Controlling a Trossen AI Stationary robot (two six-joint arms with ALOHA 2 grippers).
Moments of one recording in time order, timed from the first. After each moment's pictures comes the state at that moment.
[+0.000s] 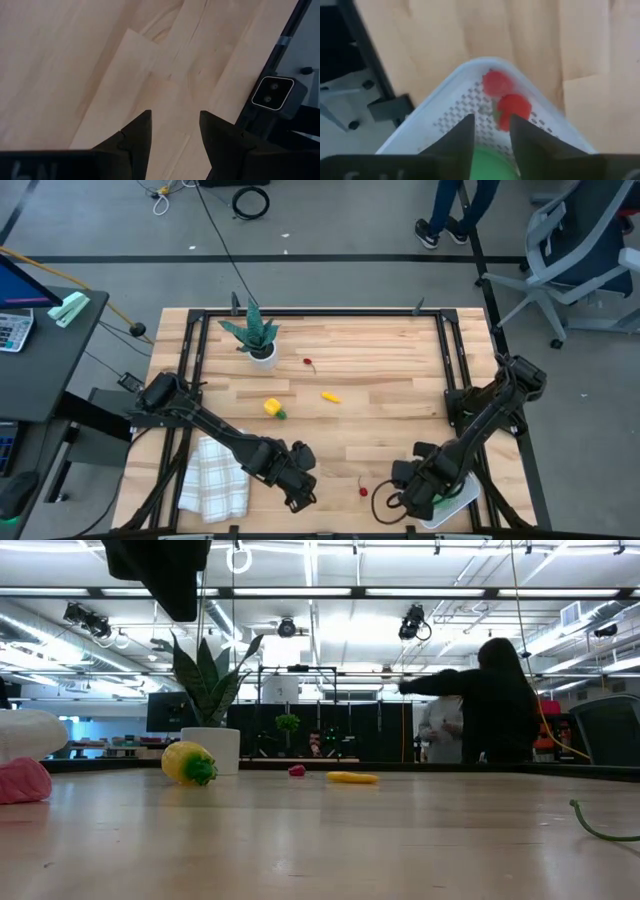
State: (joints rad) left arm -0.55 1.94 1.63 -0.88 -0.09 -1.04; right arm 0.80 1.67 1.21 -0.99 -0.05 1.08
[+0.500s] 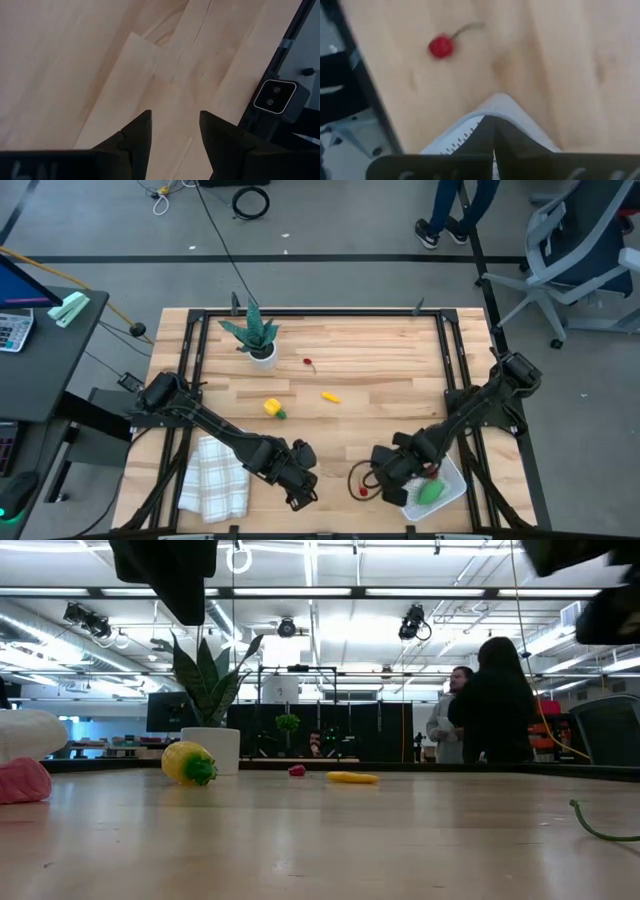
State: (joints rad) left arm -0.54 1.94 1.63 -0.88 -0.09 -1.03; right arm 0.62 1.67 1.15 -0.78 -0.04 0.98
